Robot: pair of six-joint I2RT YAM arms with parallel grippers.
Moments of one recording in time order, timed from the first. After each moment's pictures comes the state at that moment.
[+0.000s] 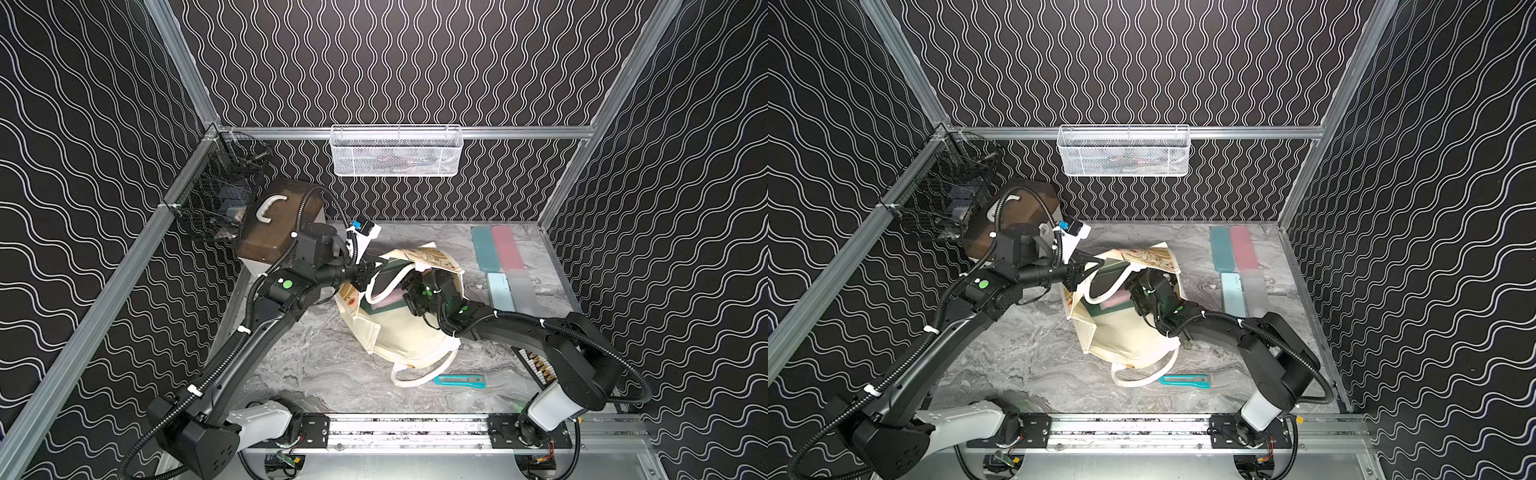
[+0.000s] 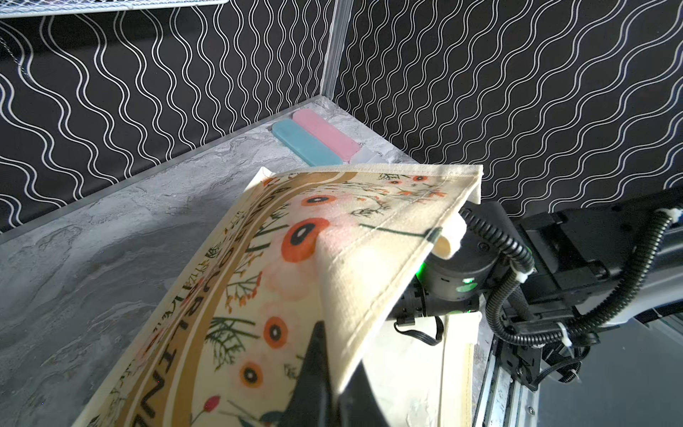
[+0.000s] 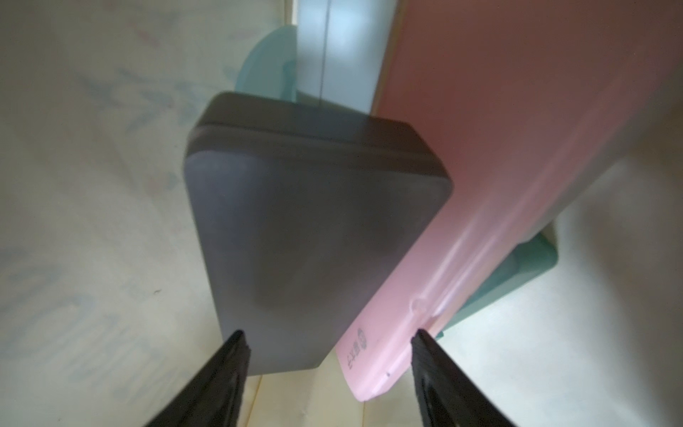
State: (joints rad) left arm -0.39 1.21 1.29 -0.52 0.49 -0.02; right arm 0.77 1.63 0.90 0.26 0.09 1.54
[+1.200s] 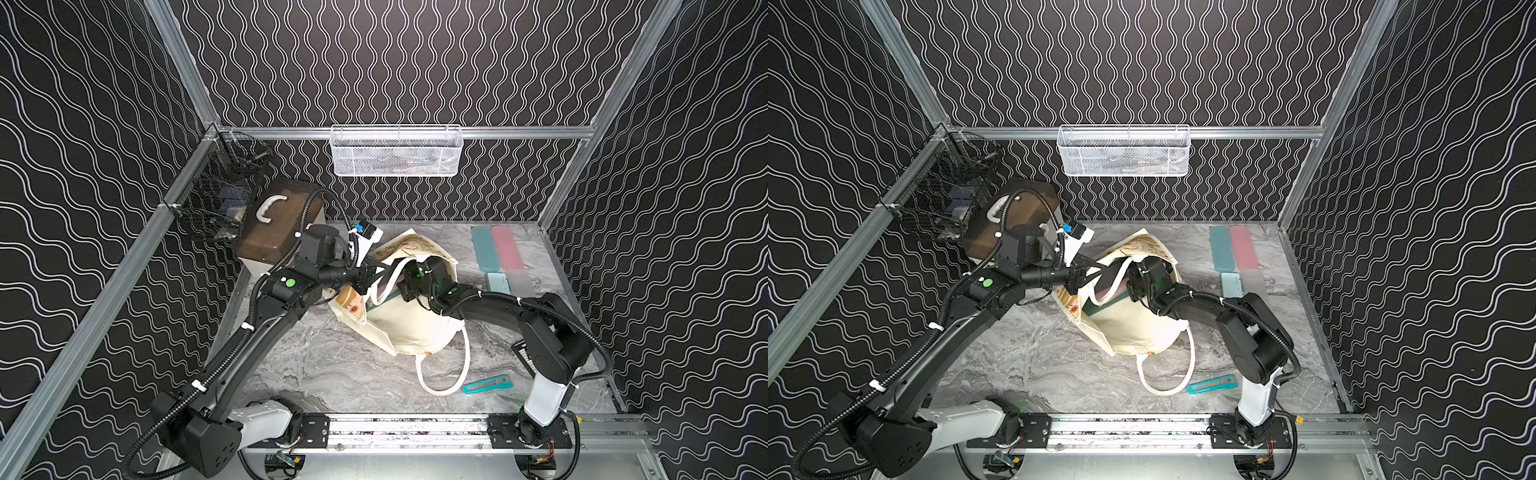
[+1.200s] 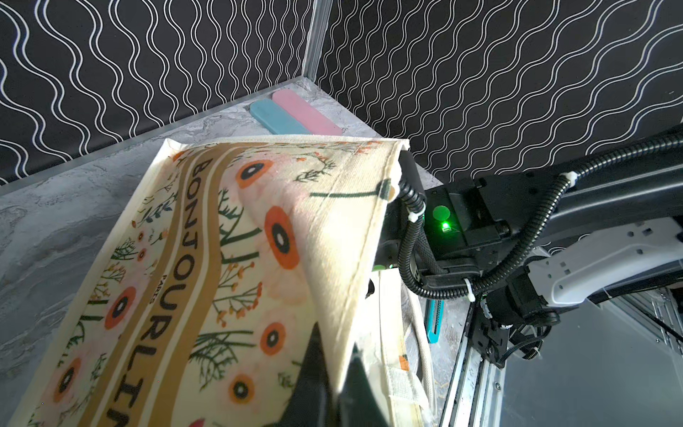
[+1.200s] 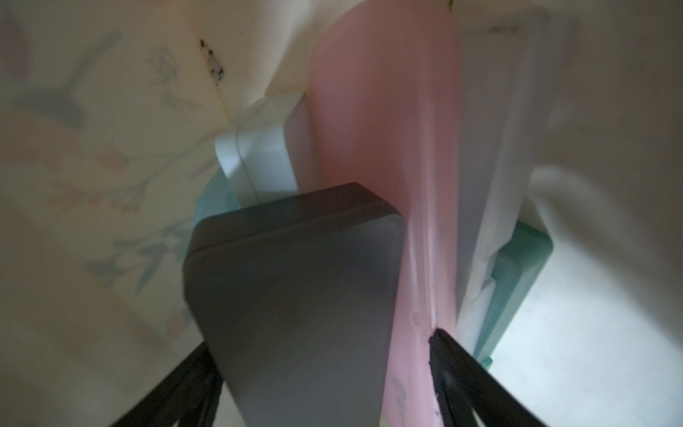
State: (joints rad) left arm -0.39 1.22 1.28 -0.54 0.56 -0.05; right arm 0.68 1.83 1.10 0.26 0.00 1.66
